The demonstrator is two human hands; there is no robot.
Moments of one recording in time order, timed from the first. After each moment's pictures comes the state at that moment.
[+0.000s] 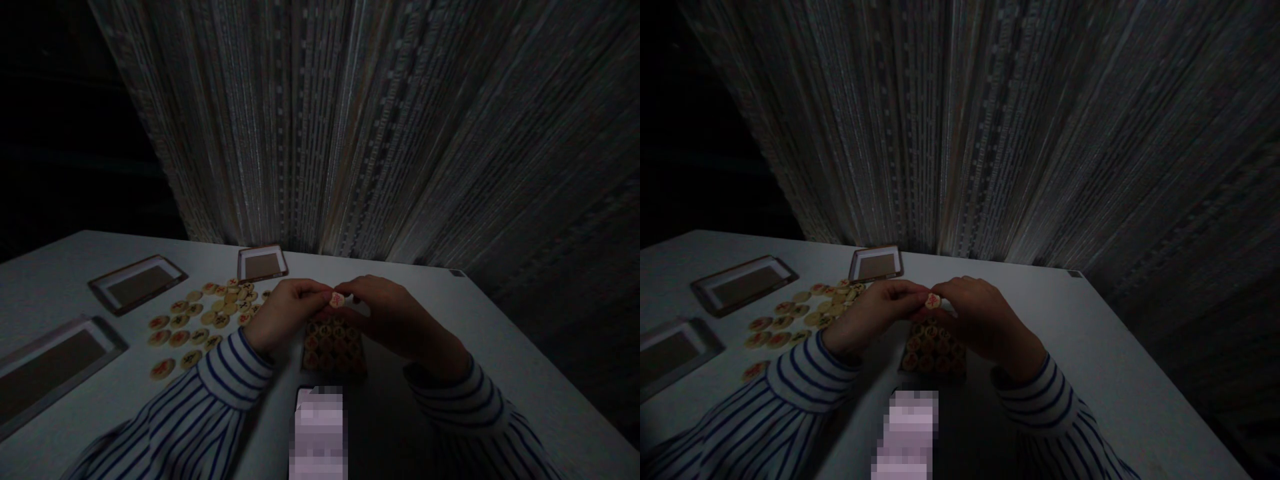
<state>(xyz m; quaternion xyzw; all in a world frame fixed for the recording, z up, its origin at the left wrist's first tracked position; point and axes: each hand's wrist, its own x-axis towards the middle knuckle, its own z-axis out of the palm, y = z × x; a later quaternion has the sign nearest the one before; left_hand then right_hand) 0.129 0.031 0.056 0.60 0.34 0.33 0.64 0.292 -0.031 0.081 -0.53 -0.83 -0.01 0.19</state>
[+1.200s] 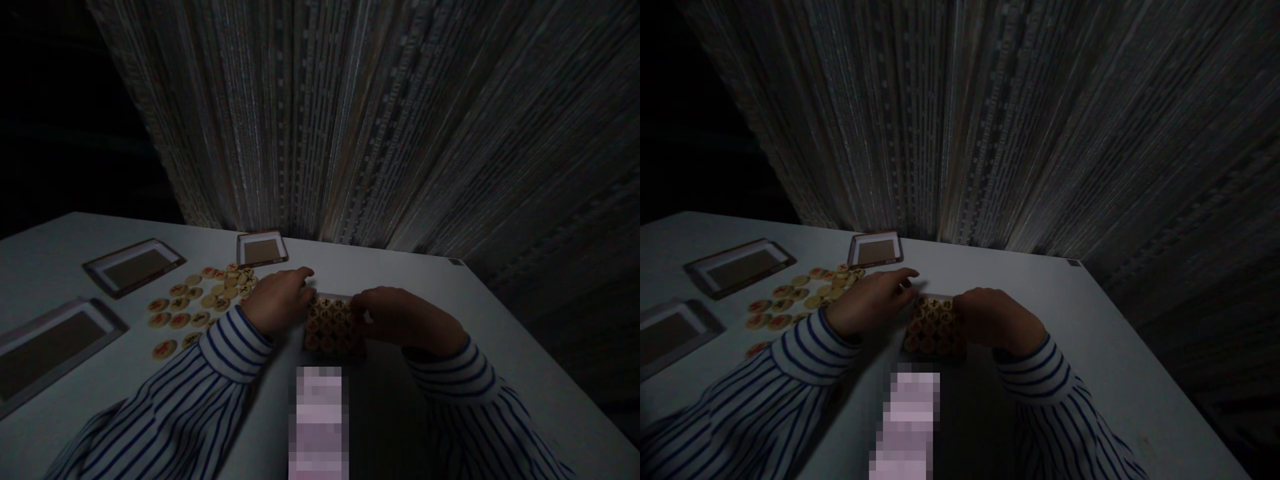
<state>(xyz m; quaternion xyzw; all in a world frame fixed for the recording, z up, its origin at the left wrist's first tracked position) 0.107 0.046 0.042 0.89 0.42 0.13 0.14 0.298 -0.037 0.073 -0.59 -0.80 0.06 -0.08</state>
